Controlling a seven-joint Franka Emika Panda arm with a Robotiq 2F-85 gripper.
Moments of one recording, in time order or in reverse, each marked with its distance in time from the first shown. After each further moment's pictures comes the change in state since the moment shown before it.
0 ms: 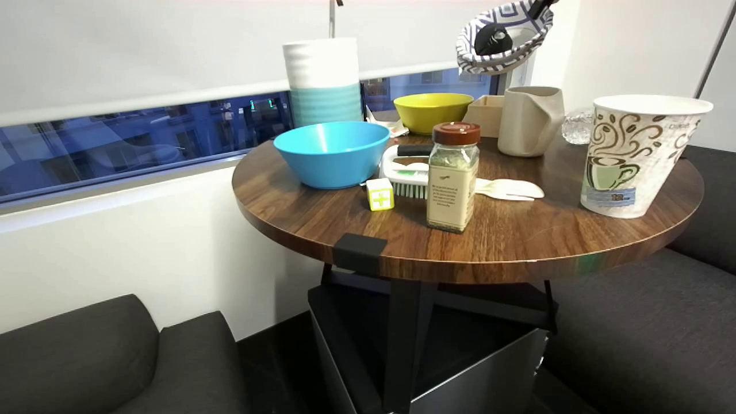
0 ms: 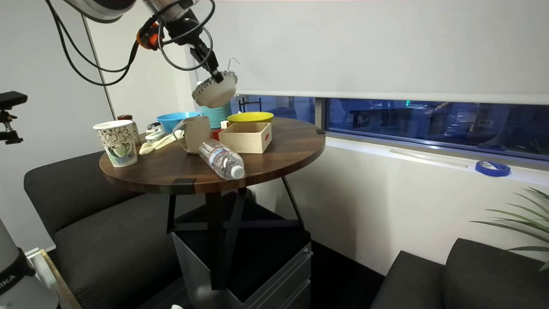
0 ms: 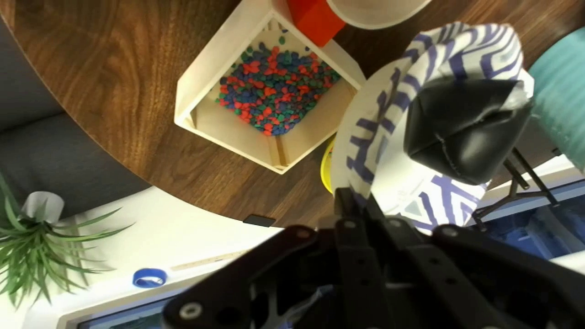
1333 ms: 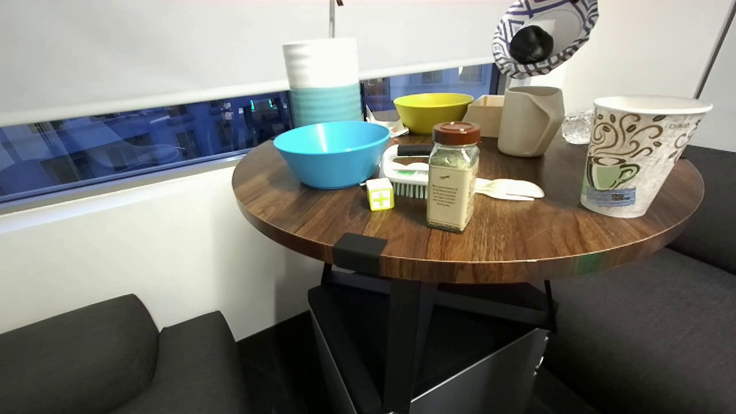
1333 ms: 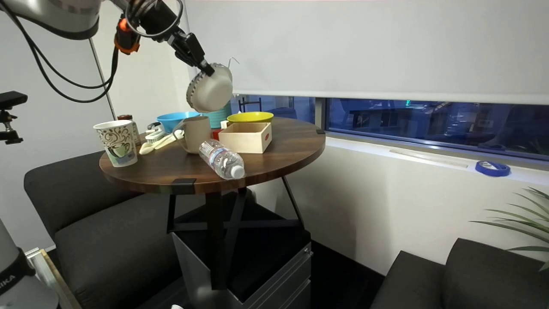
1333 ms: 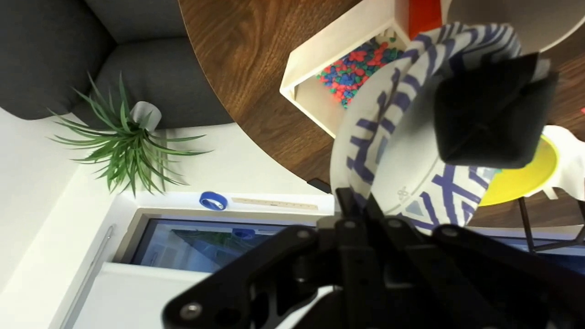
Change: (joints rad) arm -0.126 -0.175 0.151 -0.123 -0.341 0.000 0.110
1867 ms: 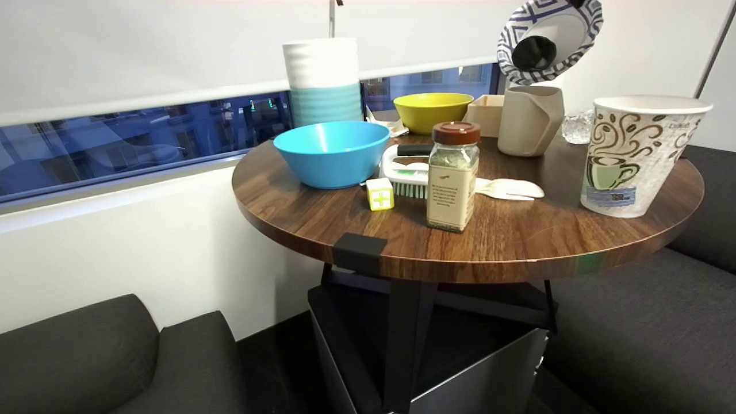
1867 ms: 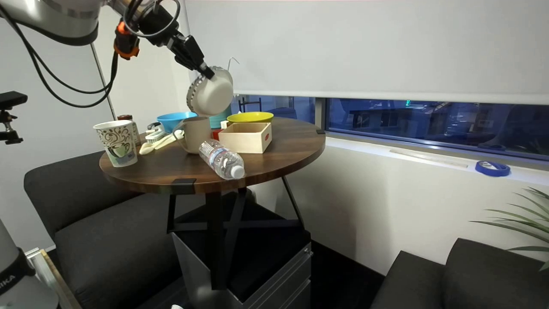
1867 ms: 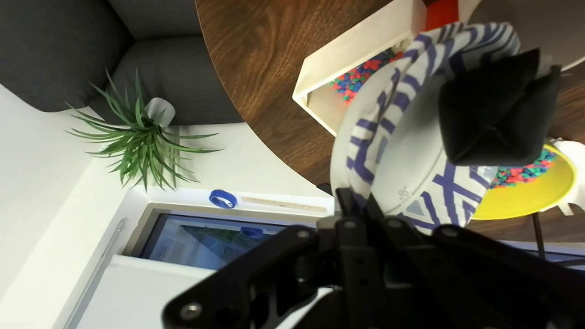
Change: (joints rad) arm -0.016 -0.009 0.019 -0.021 -0.057 0.003 0.027
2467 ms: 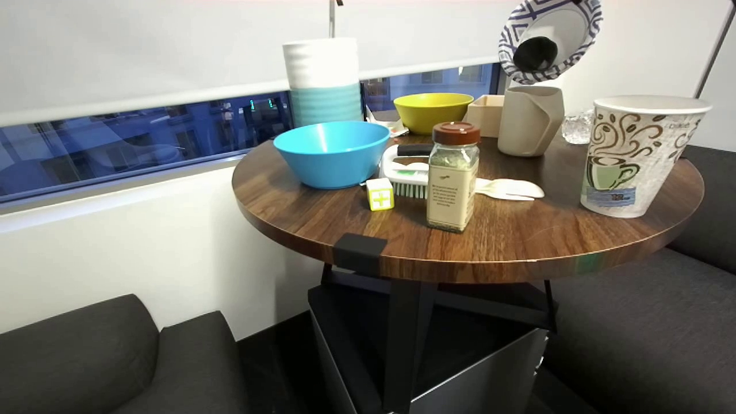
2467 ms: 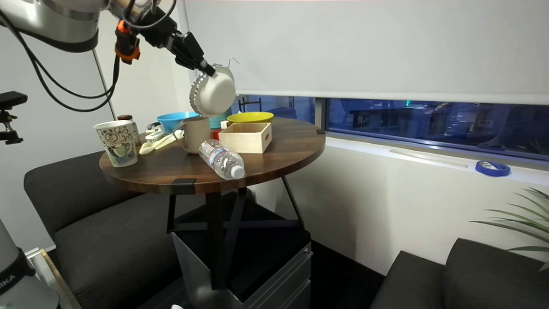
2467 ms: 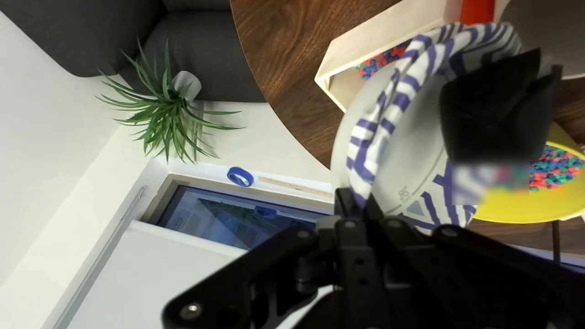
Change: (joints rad) arm -0.040 -0.004 0.061 -0.006 -0.119 0.019 0.053
